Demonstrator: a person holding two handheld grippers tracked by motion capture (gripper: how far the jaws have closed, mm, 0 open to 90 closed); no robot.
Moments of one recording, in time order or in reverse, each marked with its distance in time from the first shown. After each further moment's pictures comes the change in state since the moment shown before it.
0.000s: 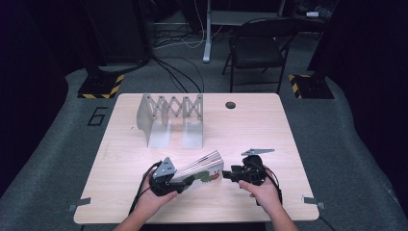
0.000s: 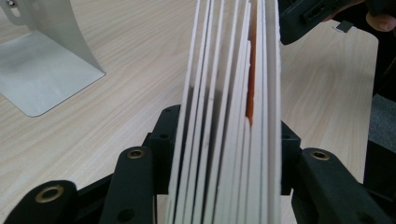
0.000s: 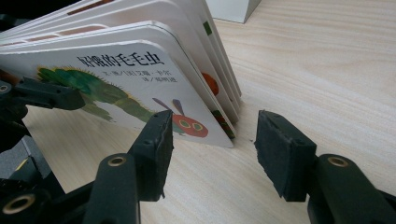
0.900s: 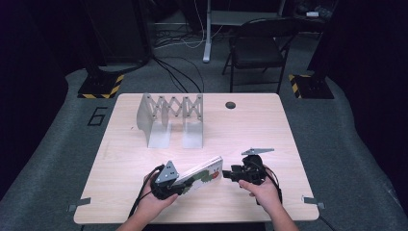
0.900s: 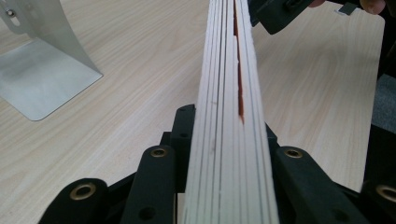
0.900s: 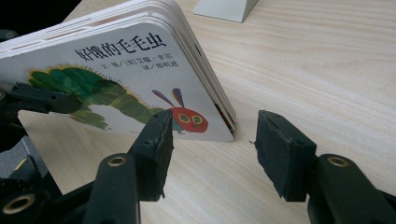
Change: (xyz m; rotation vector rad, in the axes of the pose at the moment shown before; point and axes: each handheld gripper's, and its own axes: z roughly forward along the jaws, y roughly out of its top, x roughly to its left) left arm -0.014 0.001 -0.001 0.023 0.027 0.060; right arm -0.002 0.001 0.001 0.006 -0.002 0.007
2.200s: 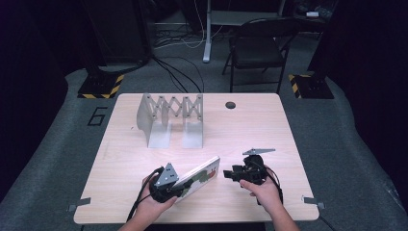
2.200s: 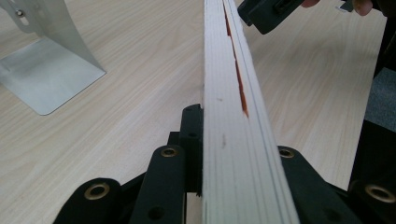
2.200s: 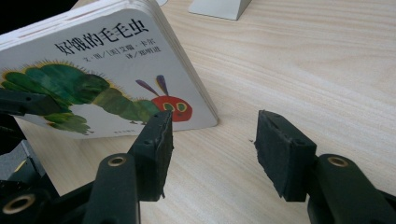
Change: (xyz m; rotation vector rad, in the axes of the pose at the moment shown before) left arm -0.009 0.004 -0.013 0.020 0.025 -0.004; right arm -0.005 -0.001 0.000 -0.002 -0.004 0.001
